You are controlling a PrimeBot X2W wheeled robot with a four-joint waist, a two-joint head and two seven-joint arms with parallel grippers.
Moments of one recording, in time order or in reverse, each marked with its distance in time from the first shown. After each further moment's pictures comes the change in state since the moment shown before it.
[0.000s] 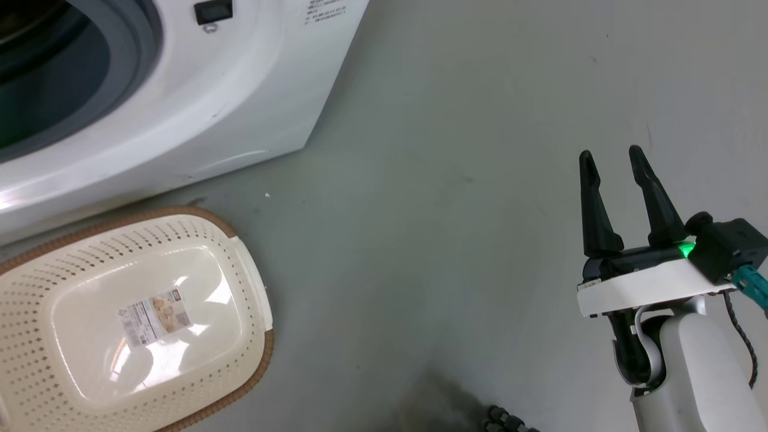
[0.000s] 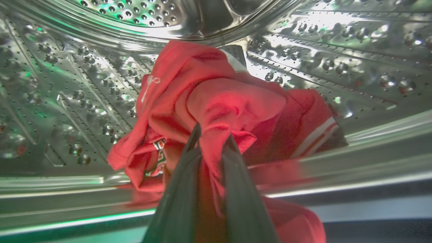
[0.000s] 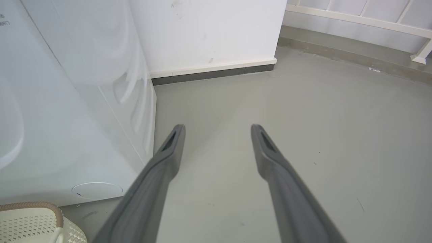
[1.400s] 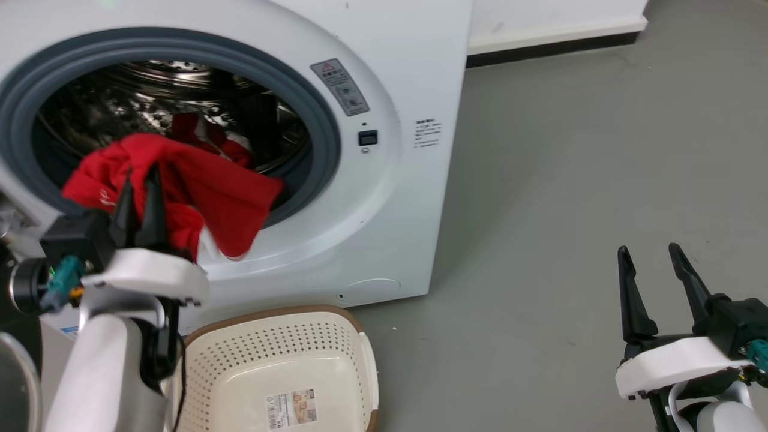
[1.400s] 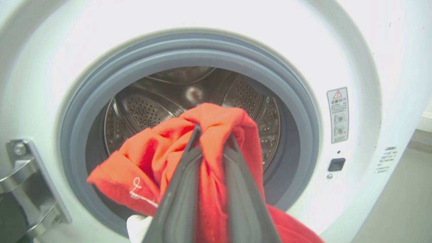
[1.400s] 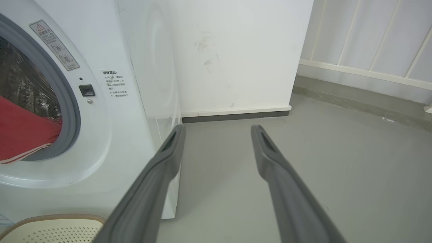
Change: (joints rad) left arm 0.661 -0.304 -0.031 -0.320 -0.113 0.016 -0.668; right arm 0.261 0.001 -0.133 -0.118 -0.174 0.000 0.126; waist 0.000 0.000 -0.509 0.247
